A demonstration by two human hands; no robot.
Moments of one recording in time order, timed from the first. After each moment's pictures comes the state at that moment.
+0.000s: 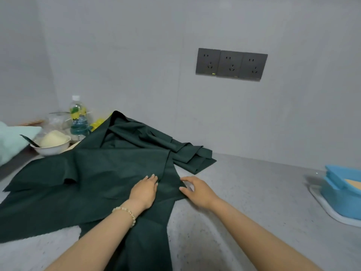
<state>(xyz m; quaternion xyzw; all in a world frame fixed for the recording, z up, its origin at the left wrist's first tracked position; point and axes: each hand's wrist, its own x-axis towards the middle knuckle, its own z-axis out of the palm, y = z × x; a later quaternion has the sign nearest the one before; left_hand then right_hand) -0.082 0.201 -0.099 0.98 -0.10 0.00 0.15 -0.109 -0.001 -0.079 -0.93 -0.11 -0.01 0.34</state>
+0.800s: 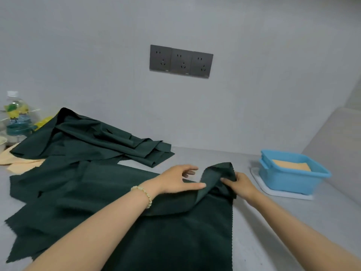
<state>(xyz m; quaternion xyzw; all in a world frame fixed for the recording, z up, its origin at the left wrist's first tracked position) -0.143 0.022 -0.027 0.84 -0.35 -0.12 0.40 -0.209 -0.209 -0.036 -0.86 0.11 -0.10 0.50</state>
